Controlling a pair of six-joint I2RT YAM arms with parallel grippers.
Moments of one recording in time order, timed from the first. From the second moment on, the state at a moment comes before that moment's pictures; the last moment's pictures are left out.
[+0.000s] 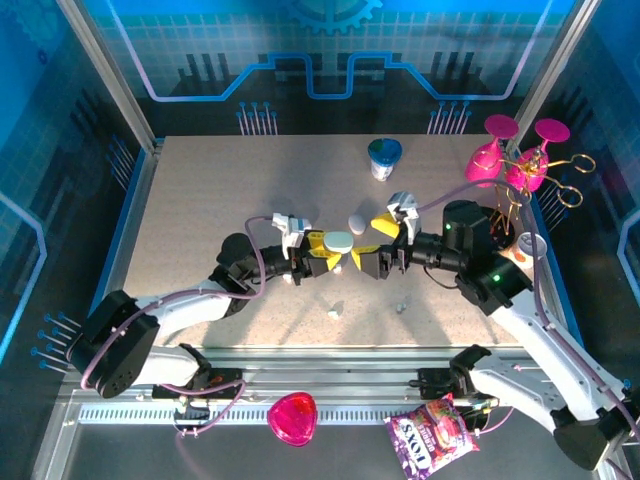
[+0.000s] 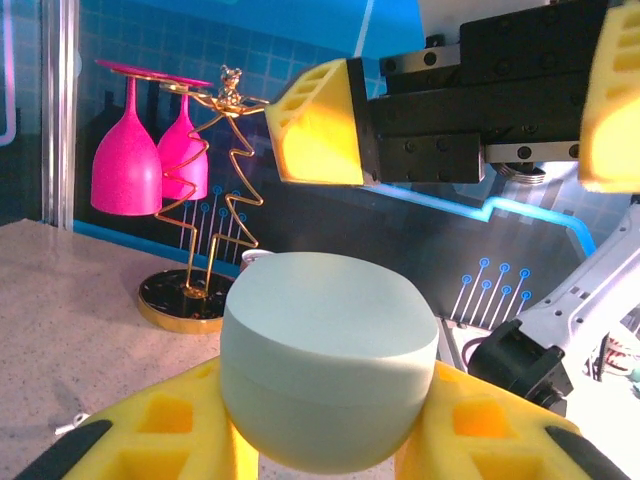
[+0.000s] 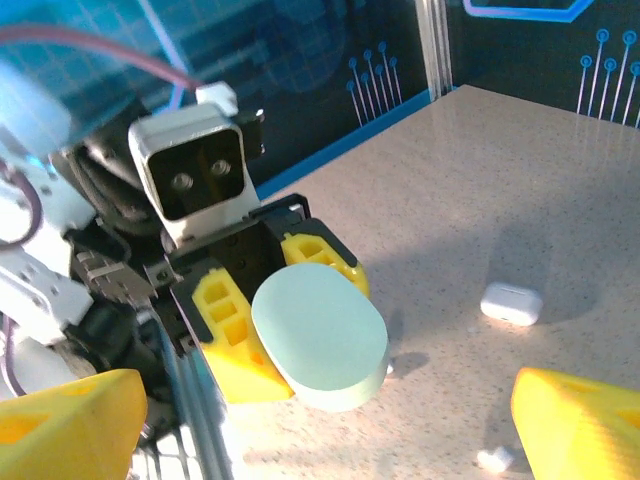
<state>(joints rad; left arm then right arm) -0.60 1.31 0.50 1.01 0.73 -0.35 0.54 0.89 0.95 -0.40 -0.55 0.09</state>
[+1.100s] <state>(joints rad) -0.60 1.28 0.49 0.95 0.76 -0.38 0.57 1.01 1.04 -0.47 -0.40 -0.05</state>
